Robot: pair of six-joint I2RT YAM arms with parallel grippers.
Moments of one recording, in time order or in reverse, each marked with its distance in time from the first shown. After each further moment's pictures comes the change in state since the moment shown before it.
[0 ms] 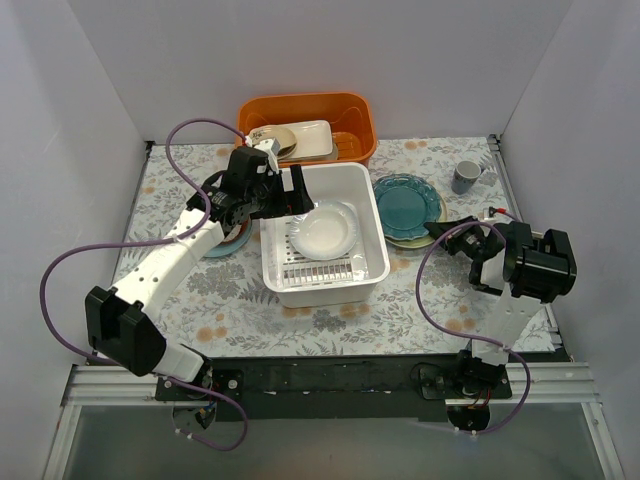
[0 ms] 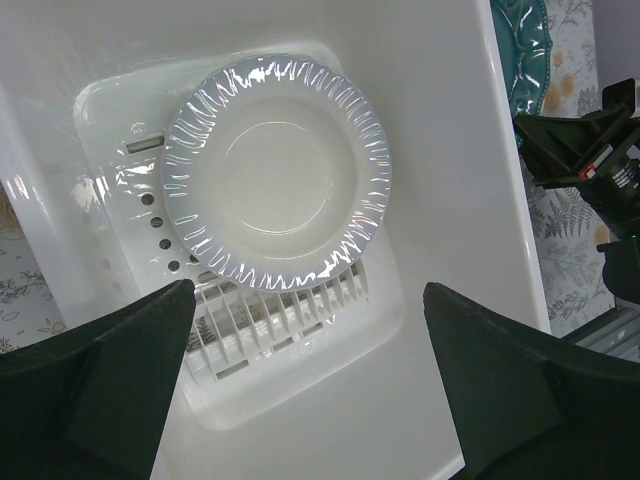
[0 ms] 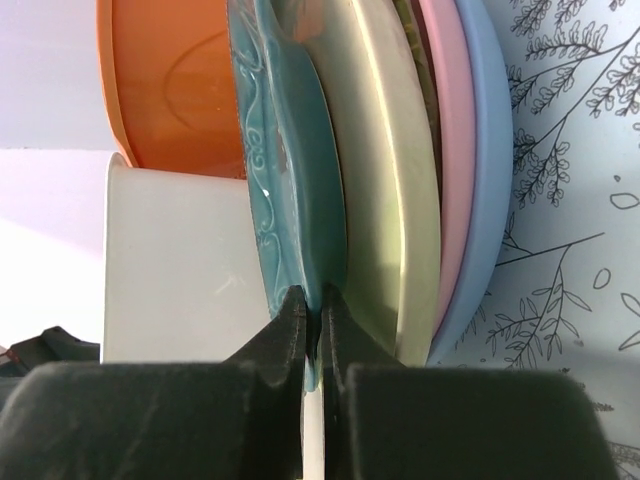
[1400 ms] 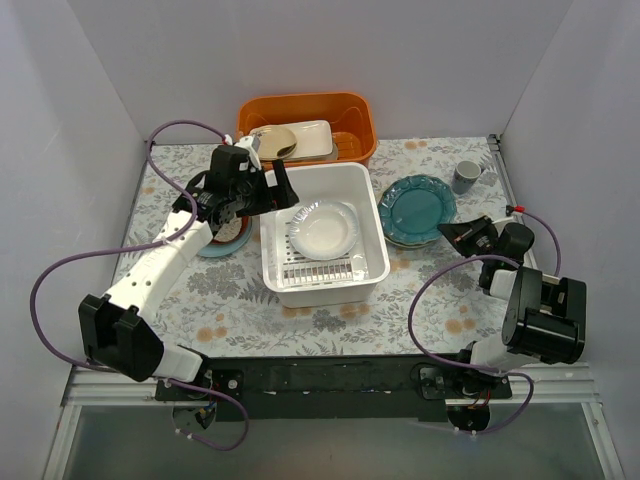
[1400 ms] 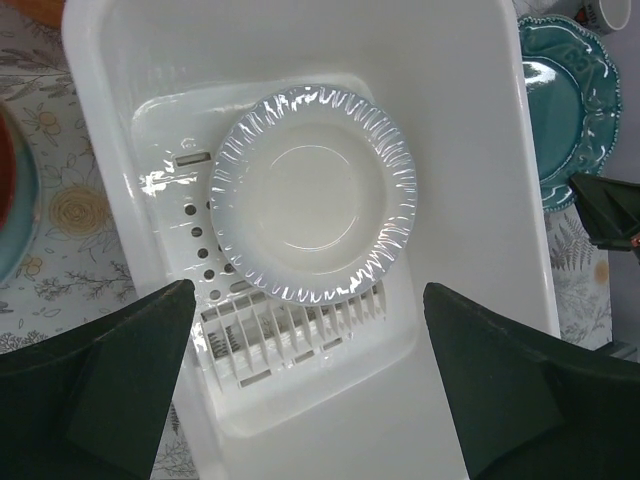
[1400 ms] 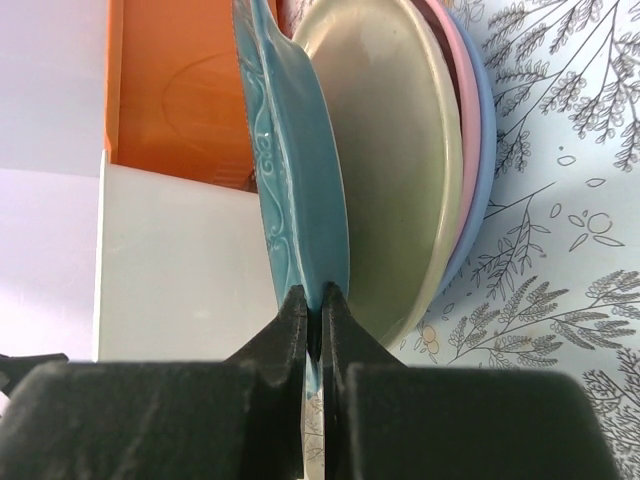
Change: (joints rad) left arm 0.075 -0.034 -0.028 0.020 0.009 0.000; right arm -0.031 -0.438 -0.084 -0.423 0.140 -0.228
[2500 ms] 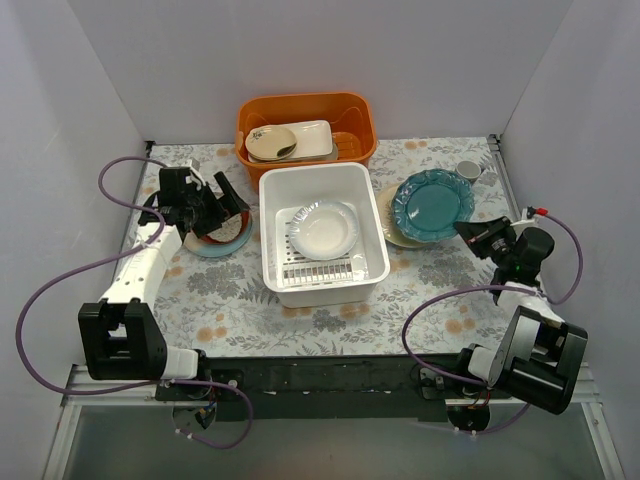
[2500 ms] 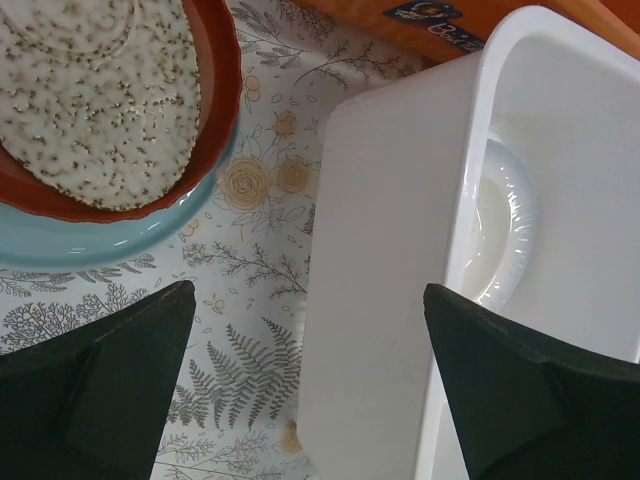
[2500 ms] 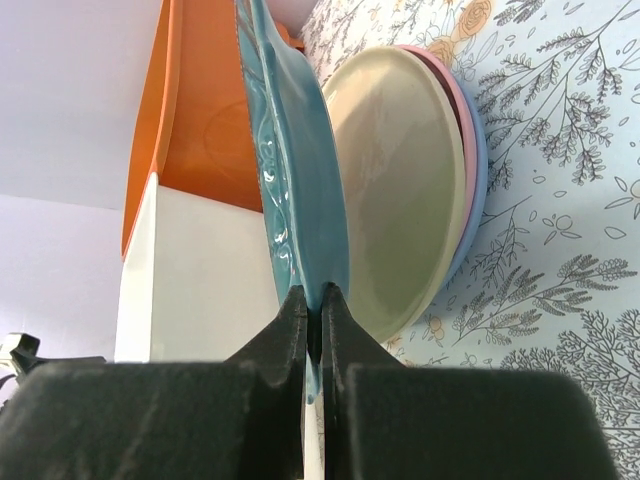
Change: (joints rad) left arm 0.396 -0.043 -0.254 0.100 0.177 -0.024; right arm -0.096 -0.273 -0.016 -0.194 0.002 -0.033
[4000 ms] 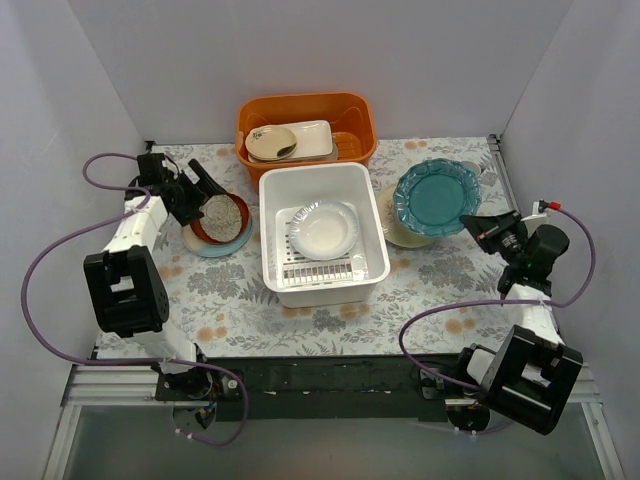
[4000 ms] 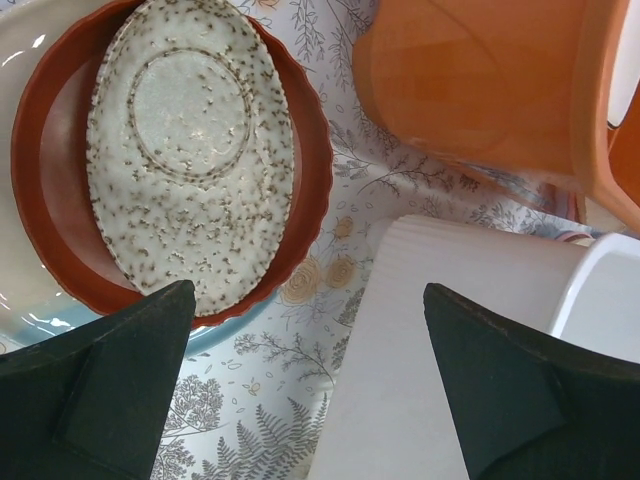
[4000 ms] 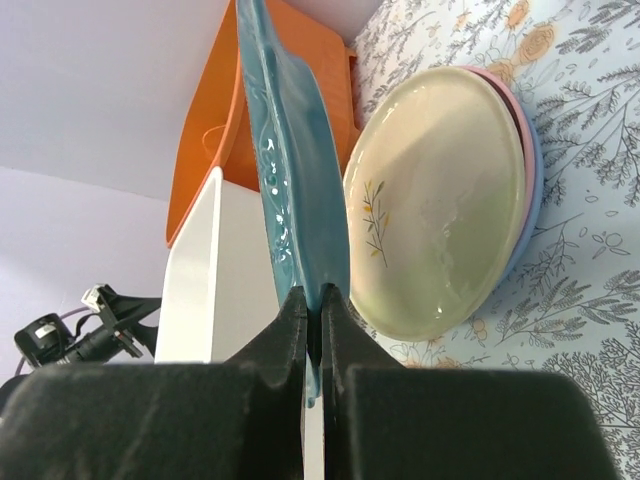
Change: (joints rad) left arm 0.198 0.291 0.171 0.039 0.096 -0.032; right arm -0.058 -0.116 0.053 -0.098 -0.107 0.024
